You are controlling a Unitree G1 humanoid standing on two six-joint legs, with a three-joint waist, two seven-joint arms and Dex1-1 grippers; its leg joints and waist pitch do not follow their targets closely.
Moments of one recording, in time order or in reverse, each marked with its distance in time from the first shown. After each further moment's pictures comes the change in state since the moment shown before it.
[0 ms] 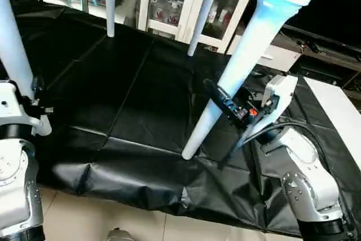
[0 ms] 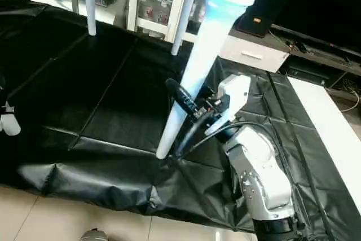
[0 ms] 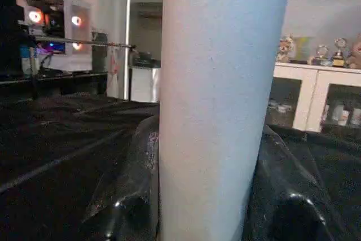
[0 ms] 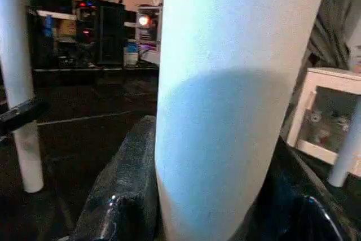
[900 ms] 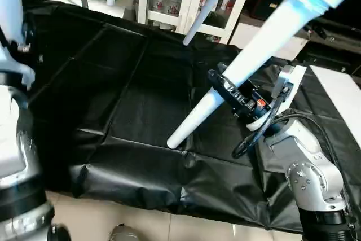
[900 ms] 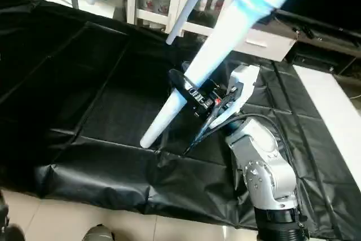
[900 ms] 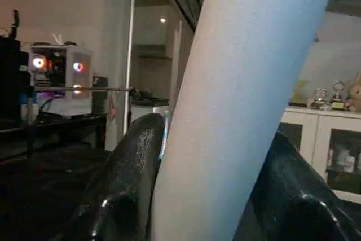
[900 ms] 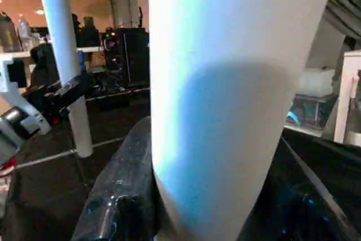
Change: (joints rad) left arm -0.235 0.021 0.038 0.002 0.020 0.054 0.034; right arm -0.057 0.005 -0.081 0.015 0.148 0.111 0.116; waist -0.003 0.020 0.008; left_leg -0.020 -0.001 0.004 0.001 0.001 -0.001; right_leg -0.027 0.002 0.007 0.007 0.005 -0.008
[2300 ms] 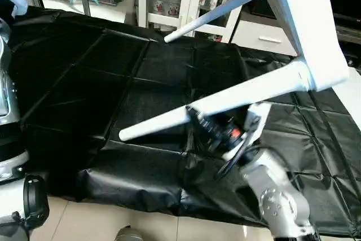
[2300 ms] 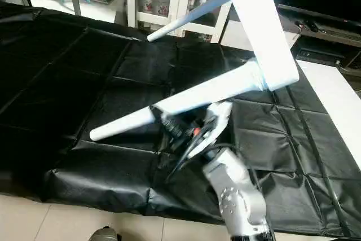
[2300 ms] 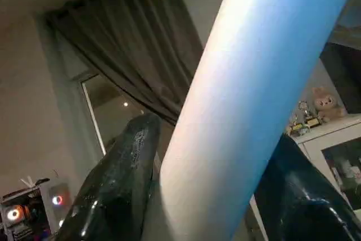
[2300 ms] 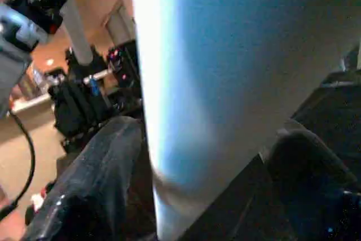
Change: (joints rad) left arm -0.400 0.278 -0.172 0.164 0.135 -0.012 -0.157; right arm 0.146 0.205 0.052 0.129 0.041 -0.046 0.028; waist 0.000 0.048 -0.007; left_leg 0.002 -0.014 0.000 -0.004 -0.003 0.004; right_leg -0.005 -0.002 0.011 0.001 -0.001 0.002
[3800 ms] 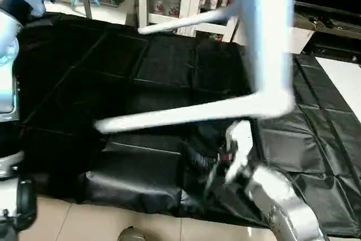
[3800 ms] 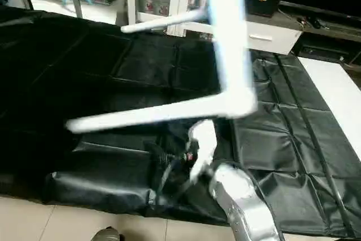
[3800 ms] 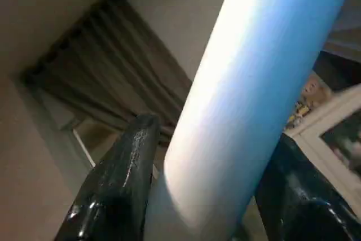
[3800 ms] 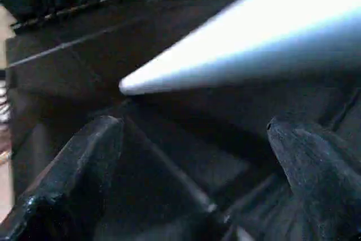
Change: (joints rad) left arm -0.005 0.040 -0.074 0.047 0.075 -0.151 -0.041; right arm 0.119 -0.191 0.186 -0.014 -0.278 0.011 -0.007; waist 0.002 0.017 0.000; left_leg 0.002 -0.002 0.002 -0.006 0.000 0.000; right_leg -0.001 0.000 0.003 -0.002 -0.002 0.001
